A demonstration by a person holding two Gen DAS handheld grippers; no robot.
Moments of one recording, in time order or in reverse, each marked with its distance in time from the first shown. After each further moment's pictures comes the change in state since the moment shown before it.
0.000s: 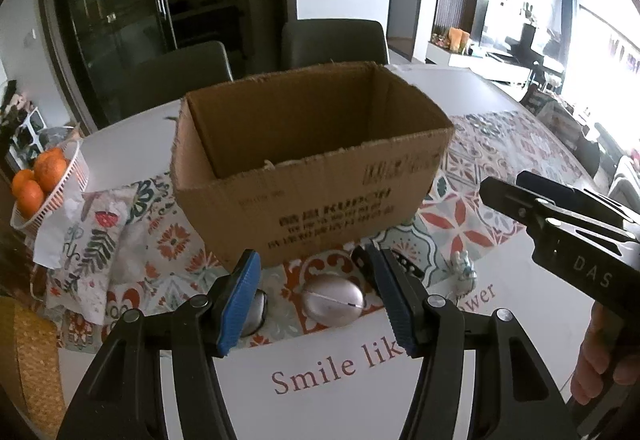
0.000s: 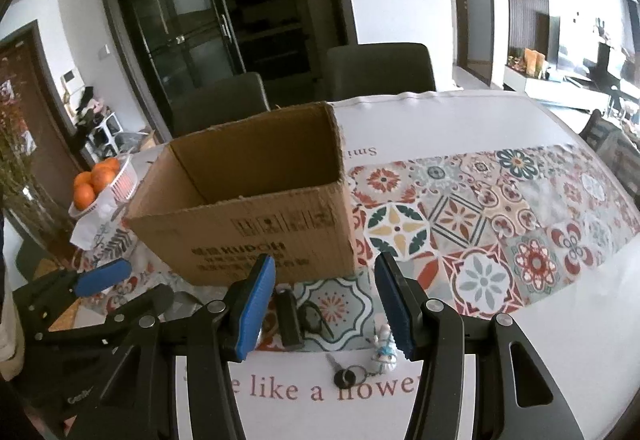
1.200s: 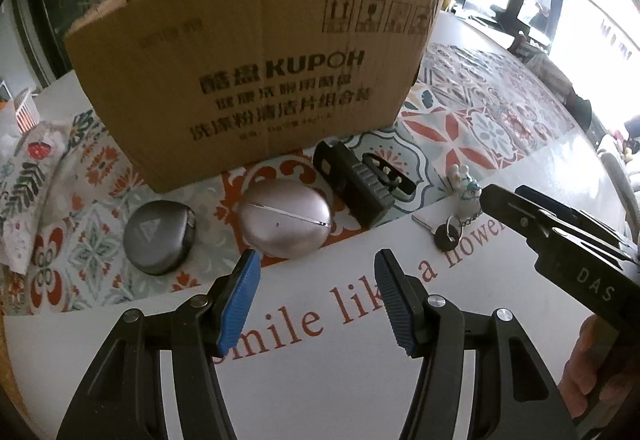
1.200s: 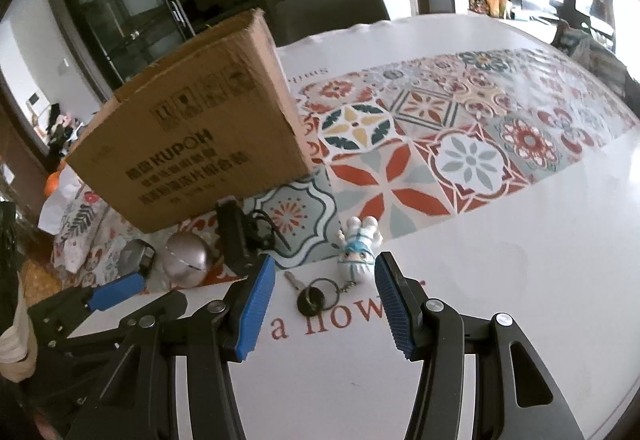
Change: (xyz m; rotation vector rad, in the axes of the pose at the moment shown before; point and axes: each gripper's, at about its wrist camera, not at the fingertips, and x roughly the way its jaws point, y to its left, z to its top) left arm 0.068 -0.019 -0.062 0.004 0.163 -0.101; right arm 0.034 -0.034 -0.088 0.172 0.108 -0.047
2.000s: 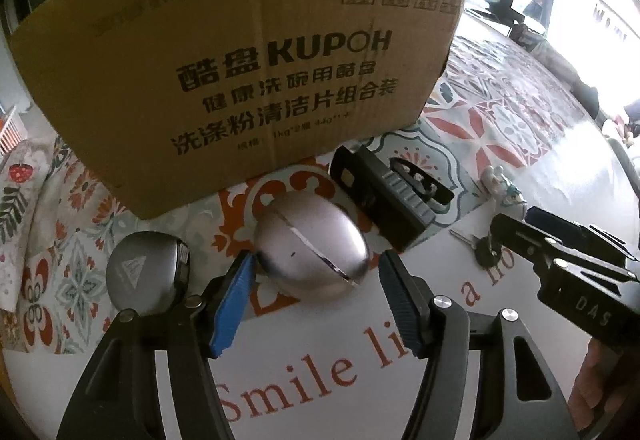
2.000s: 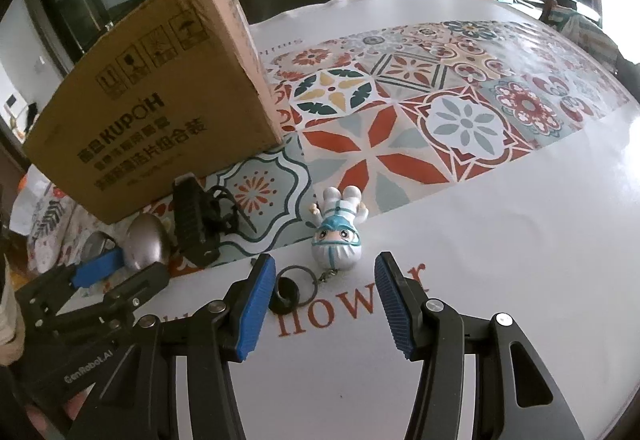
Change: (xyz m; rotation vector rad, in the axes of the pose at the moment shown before) left arm 0.040 0.010 0.015 0.055 -0.007 0.015; right arm 0.035 -0.008 -0.012 0.030 0.060 -0.067
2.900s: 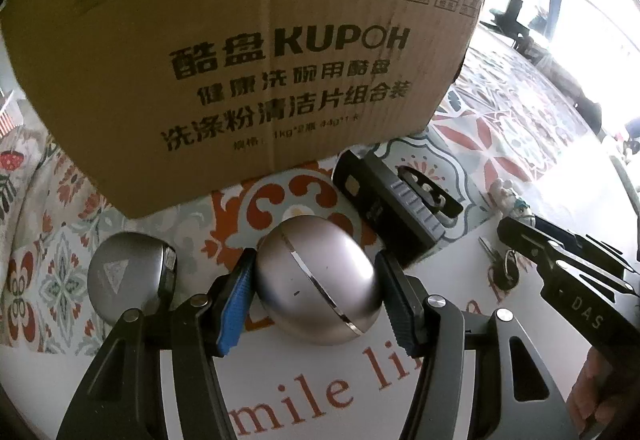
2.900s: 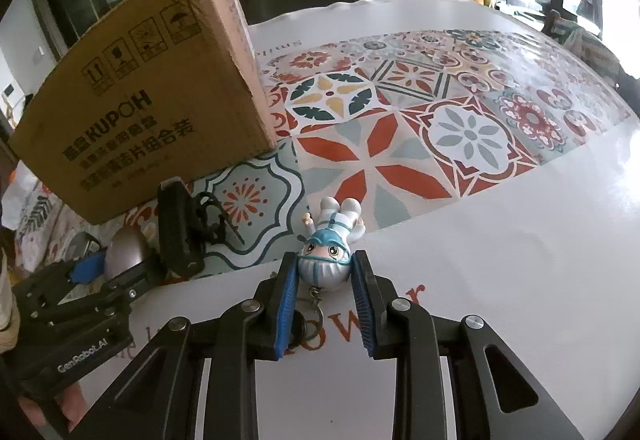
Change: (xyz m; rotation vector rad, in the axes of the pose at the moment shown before) left arm 0.010 0.005 -0.001 -0.051 -0.017 -0.018; right arm 0.010 0.001 0.004 -0.032 -0.025 -0.029
